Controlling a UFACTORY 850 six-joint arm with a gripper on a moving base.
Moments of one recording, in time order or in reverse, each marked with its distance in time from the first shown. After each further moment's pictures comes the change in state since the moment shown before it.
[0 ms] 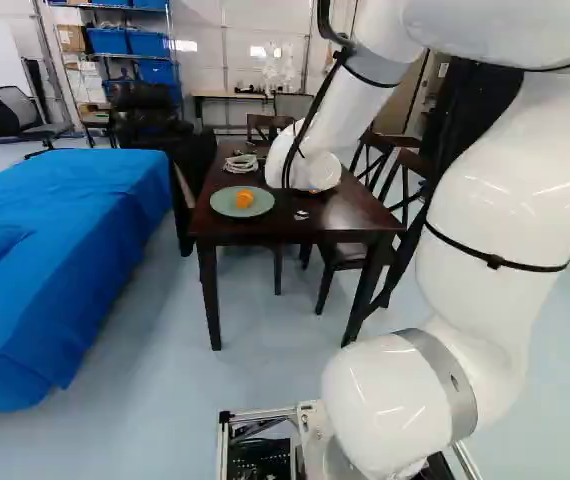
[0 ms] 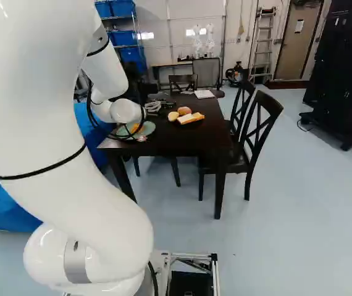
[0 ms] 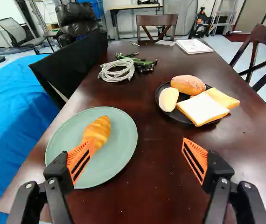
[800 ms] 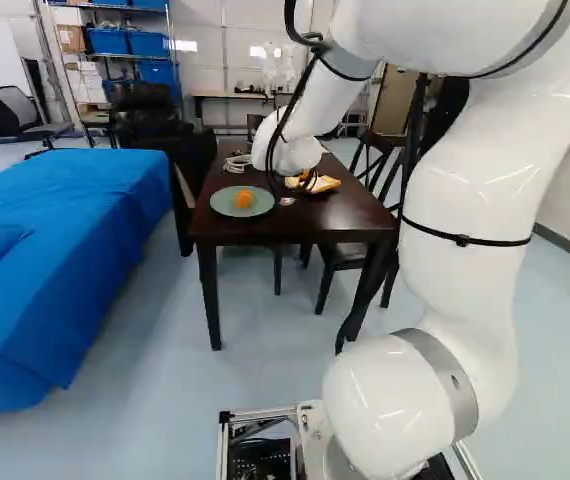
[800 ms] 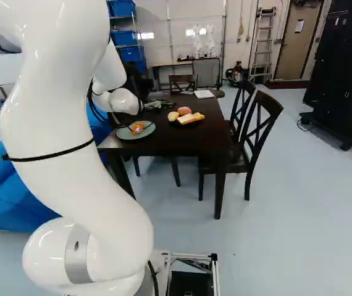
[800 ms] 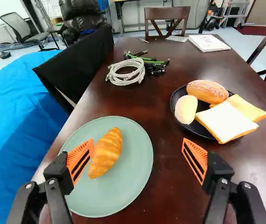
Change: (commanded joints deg) arm 2.9 -8.0 -12.5 1.7 -7.4 0.0
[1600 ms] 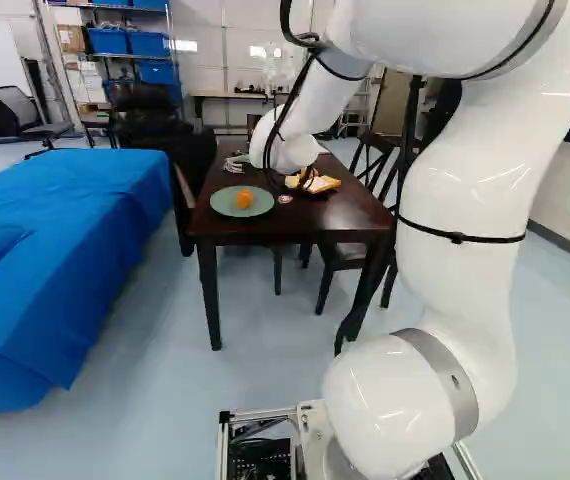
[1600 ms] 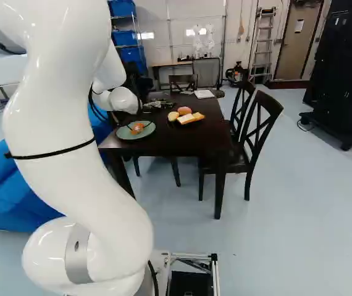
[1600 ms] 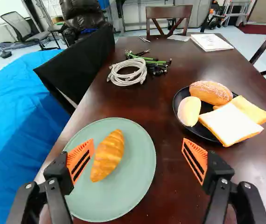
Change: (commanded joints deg) arm 0.6 -1.7 -2.7 0.4 -1.6 0.0
